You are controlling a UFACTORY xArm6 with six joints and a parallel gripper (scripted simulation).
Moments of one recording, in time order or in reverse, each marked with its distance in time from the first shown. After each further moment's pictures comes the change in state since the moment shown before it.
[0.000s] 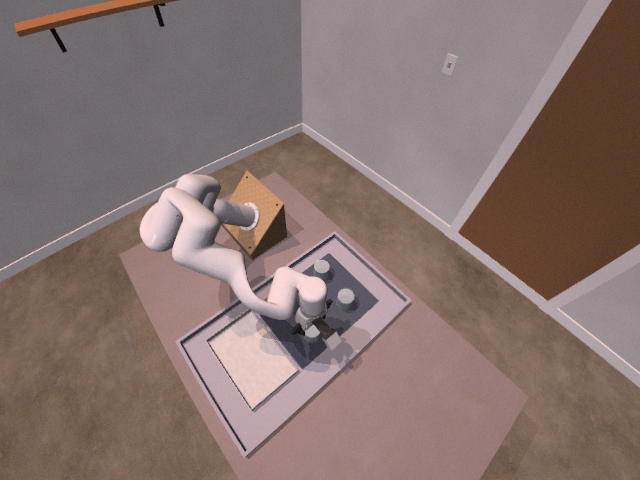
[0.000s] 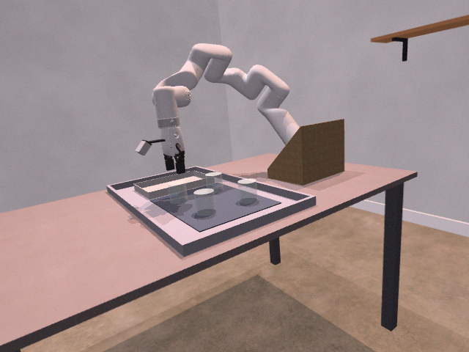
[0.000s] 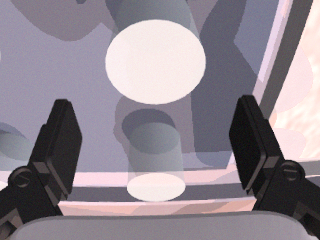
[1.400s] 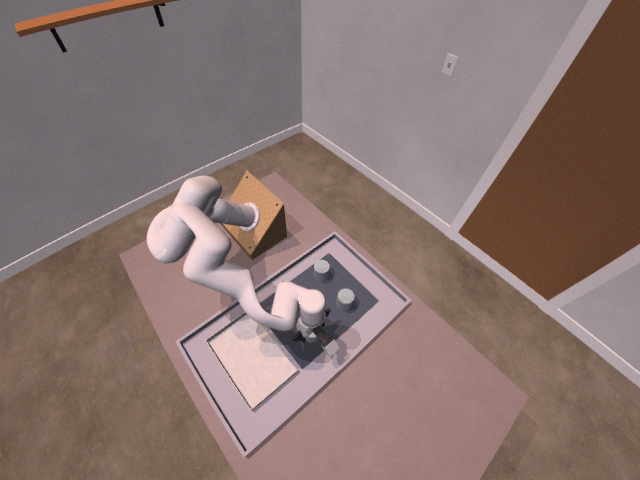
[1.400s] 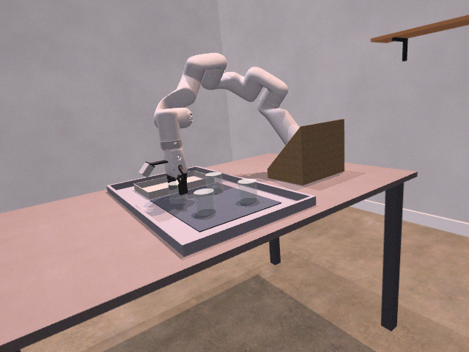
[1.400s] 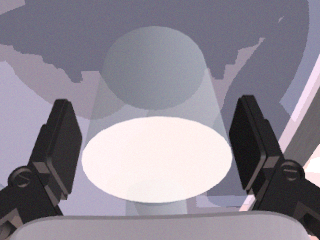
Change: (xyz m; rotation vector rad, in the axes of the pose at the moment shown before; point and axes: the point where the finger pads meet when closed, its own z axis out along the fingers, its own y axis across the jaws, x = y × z) arm 0.002 0.001 0.076 0.000 0.001 0.002
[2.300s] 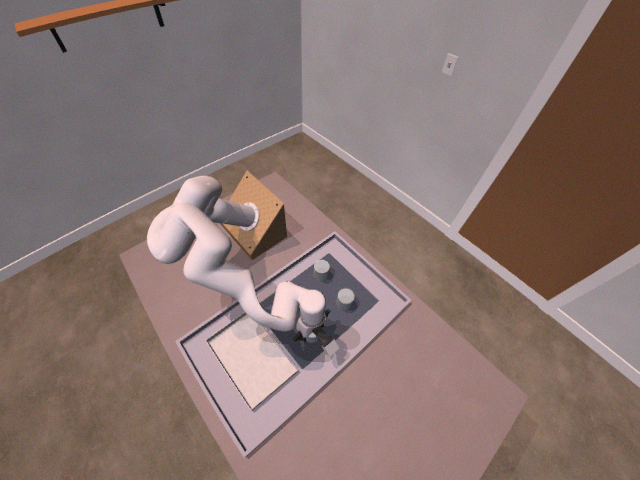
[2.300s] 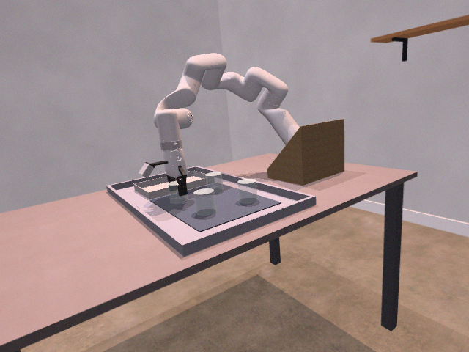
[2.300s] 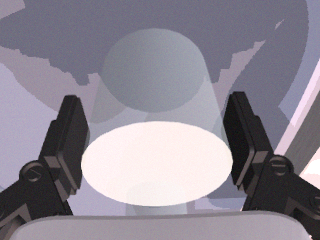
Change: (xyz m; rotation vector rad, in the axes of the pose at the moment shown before) arm 0.000 0.000 0.002 0.000 0.001 0.000
